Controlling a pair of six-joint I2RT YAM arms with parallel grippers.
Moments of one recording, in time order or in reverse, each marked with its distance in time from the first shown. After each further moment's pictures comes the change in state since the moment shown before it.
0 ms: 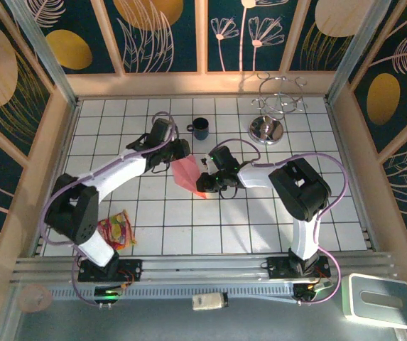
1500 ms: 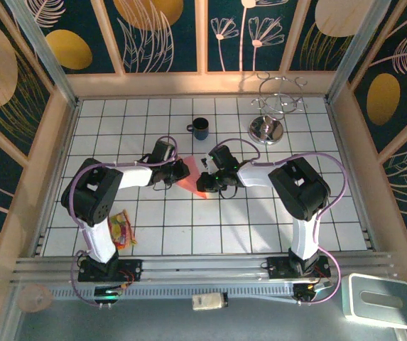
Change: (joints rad) left arm 0.048 0.222 -0.209 0.302 0.215 -0.124; right arm -0.003 0.008 0.015 -0.023 -0.008 0.004
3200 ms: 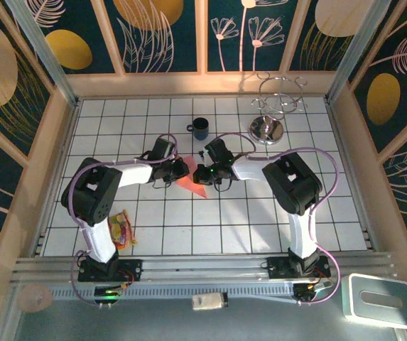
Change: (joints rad) left arm 0.006 -0.008 0.044 -0.068 0.012 0.027; right arm -0.008 0.088 0.137 -0.024 0.023 0.077
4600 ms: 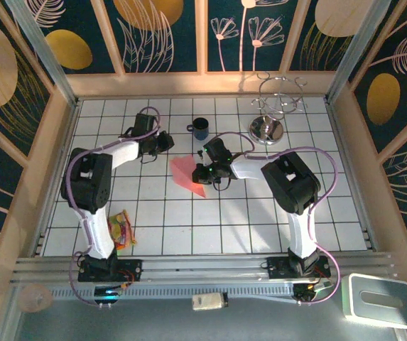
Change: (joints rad) left arm 0.204 0.085 0.250 -0.058 0.013 0.165; right arm 0.000 0.015 0.024 -0.023 0.011 -0.003
